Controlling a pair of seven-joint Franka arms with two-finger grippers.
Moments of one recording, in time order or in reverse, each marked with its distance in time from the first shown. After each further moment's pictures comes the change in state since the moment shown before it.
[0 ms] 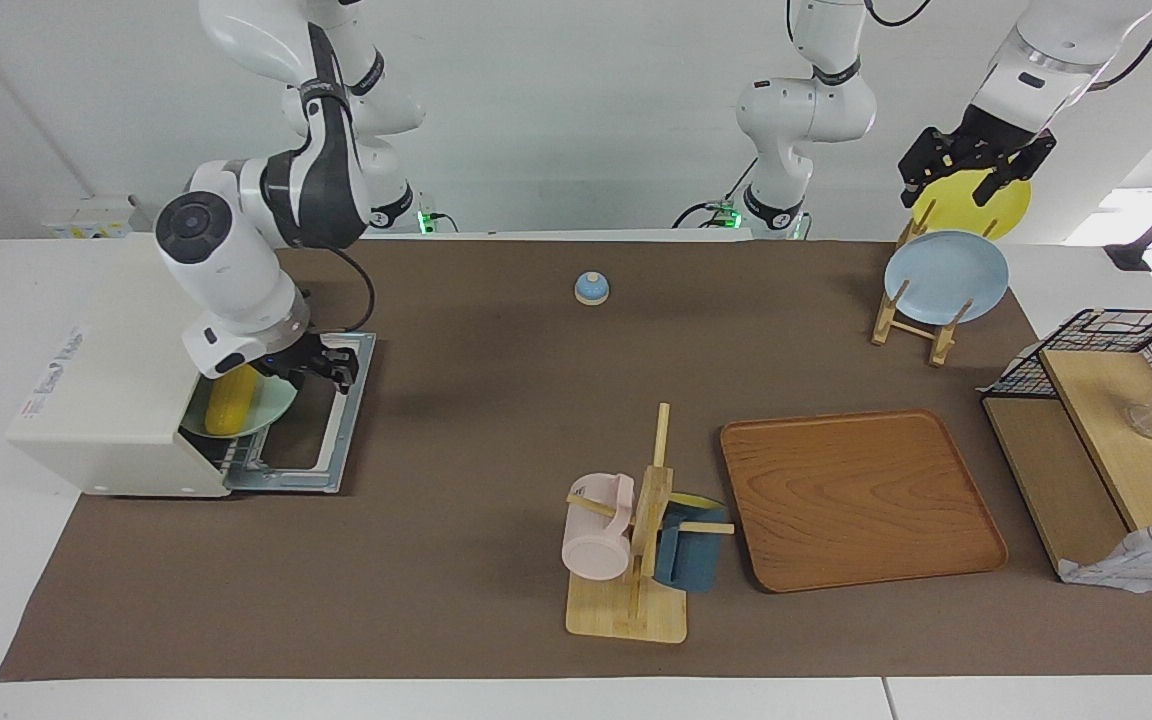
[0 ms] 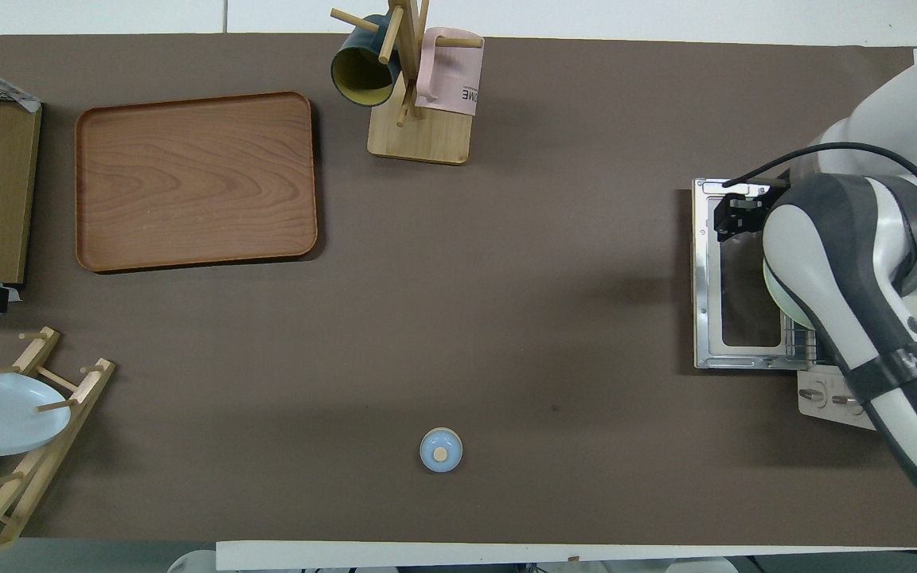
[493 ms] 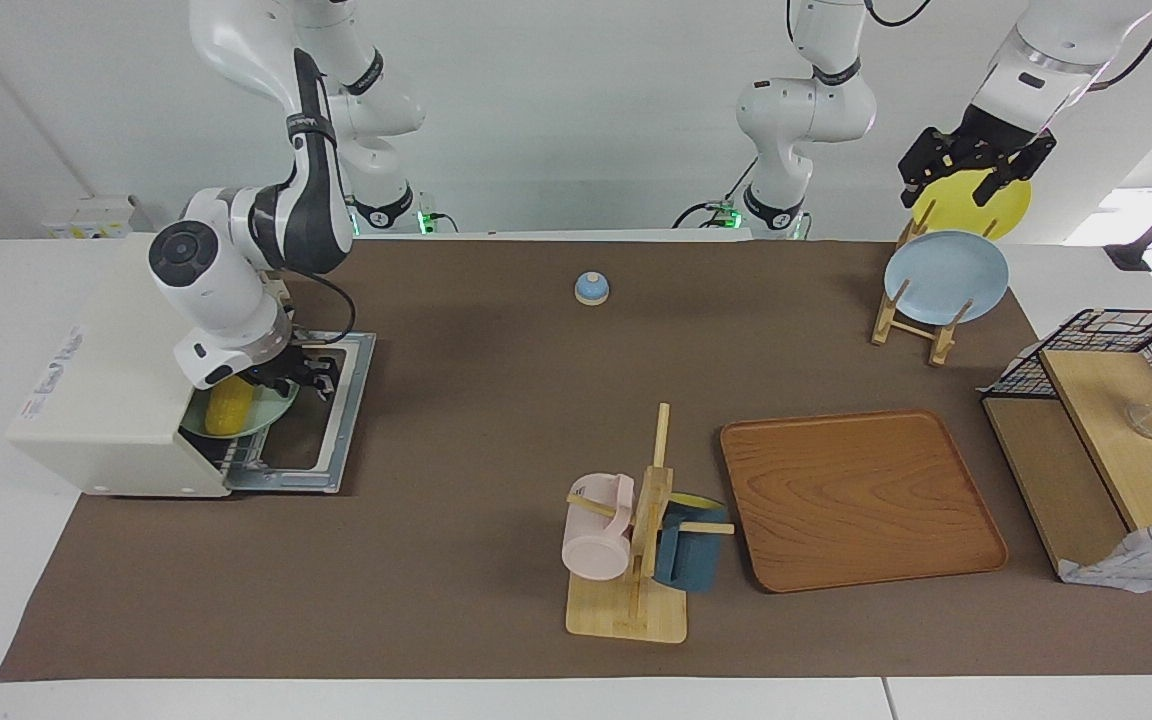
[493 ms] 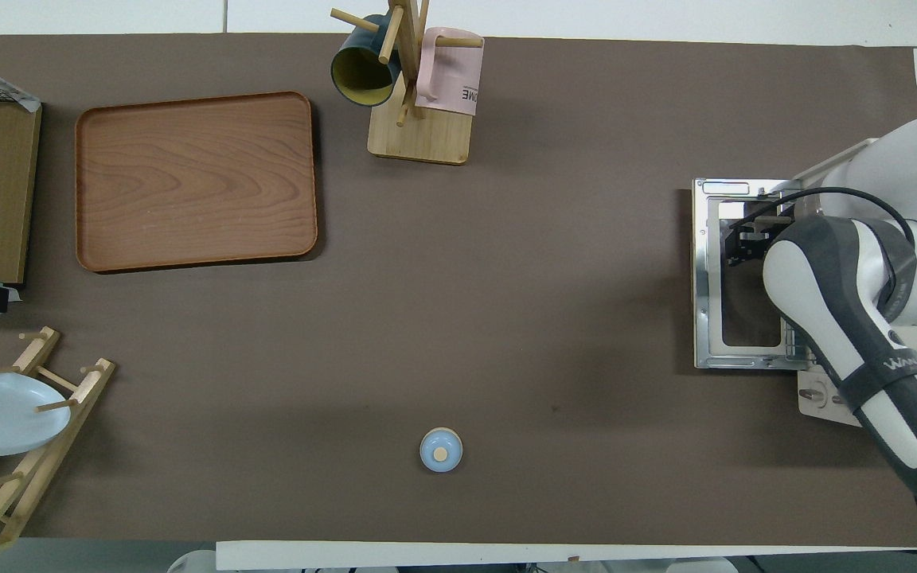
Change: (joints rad) left arm 0.000 0.000 0.000 0.000 0.000 0.000 0.000; right arm -0.037 -0.009 0.000 -0.173 -0.050 0.182 -0.103
